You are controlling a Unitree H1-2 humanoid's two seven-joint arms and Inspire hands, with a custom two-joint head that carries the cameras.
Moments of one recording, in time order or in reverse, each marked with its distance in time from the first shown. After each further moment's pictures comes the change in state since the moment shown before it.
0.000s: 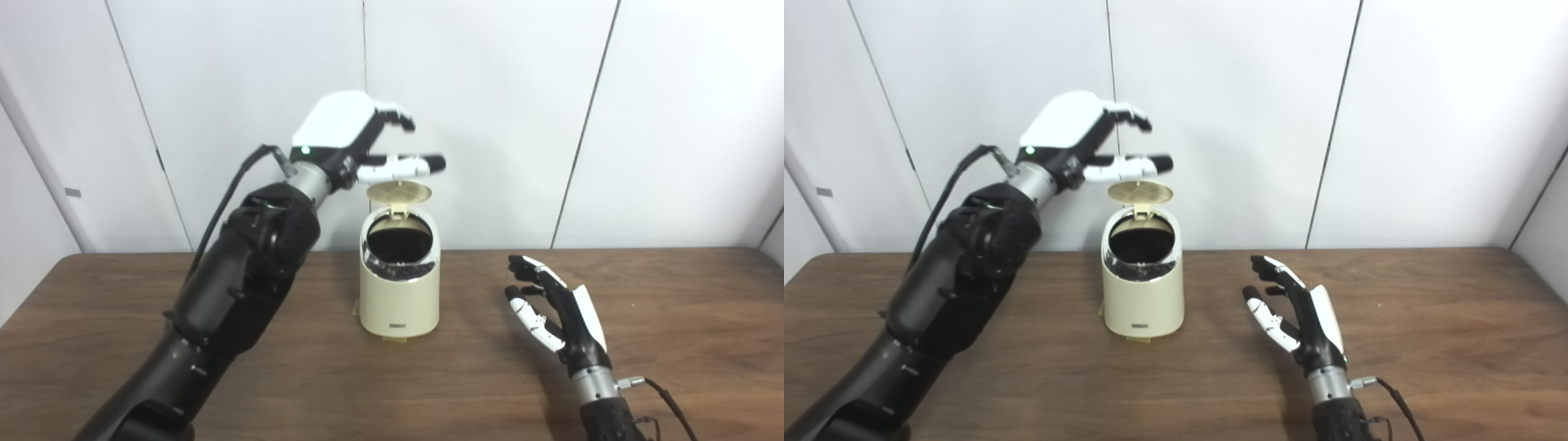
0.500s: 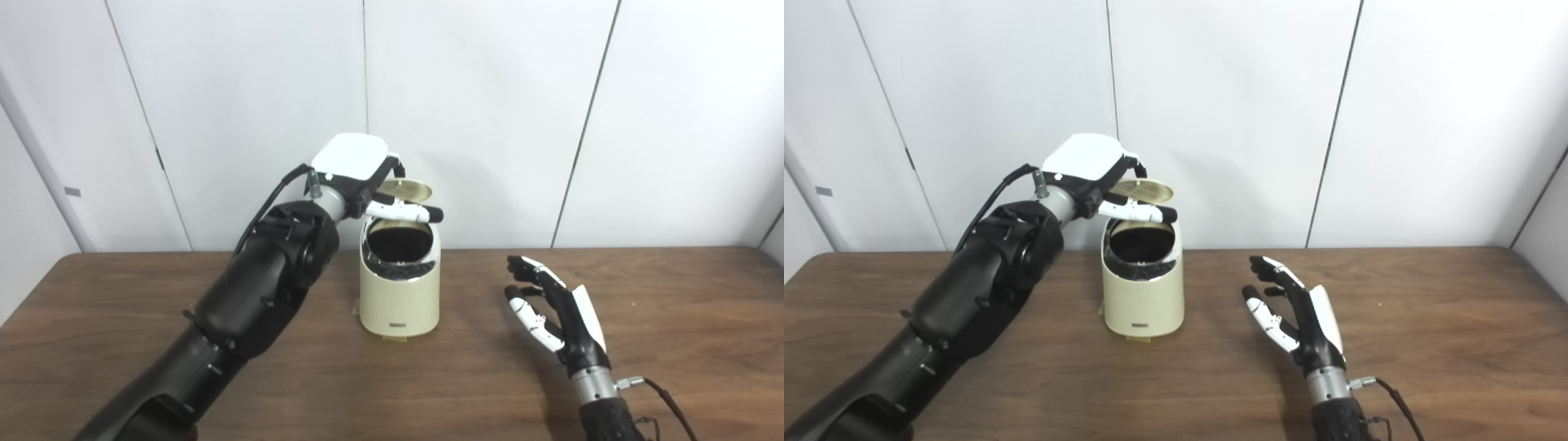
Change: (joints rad) left arm -0.002 0.003 -0.088 0.064 0.150 0.001 -0.086; right arm 0.005 0.002 0.001 -0.010 -0.004 0.014 0.006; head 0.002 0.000
